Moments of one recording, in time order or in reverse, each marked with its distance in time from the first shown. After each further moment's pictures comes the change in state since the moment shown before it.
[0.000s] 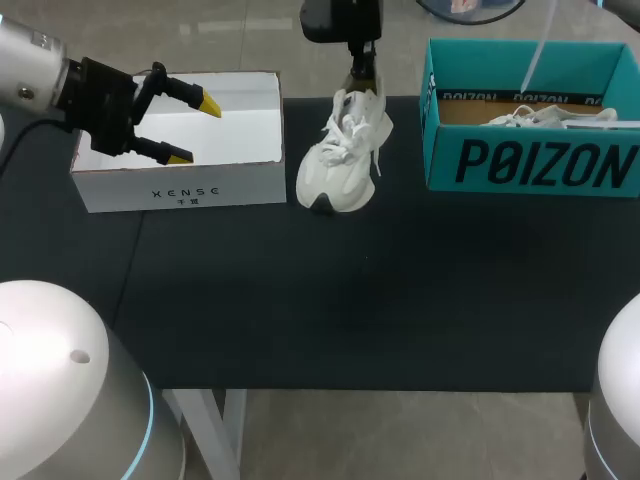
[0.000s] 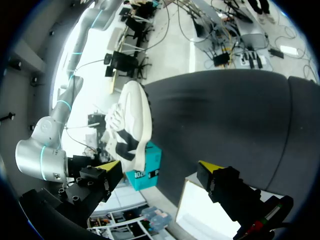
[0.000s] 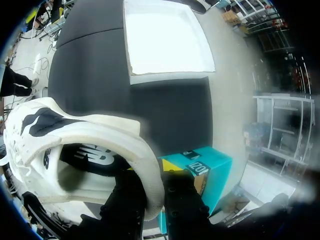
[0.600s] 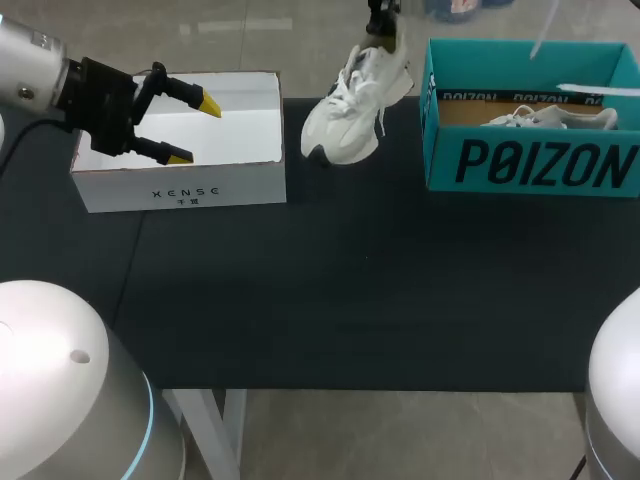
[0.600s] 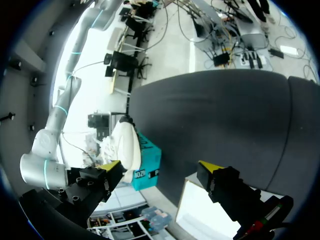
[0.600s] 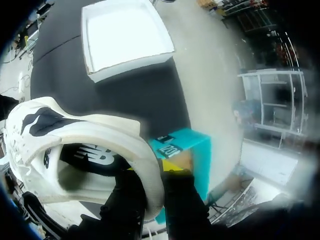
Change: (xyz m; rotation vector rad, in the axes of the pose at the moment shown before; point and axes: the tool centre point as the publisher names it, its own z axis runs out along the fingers) left arm 0.000 0.000 0.000 0.000 0.000 0.000; right arm -0.089 -0.039 -0.013 0.067 -0.078 0.194
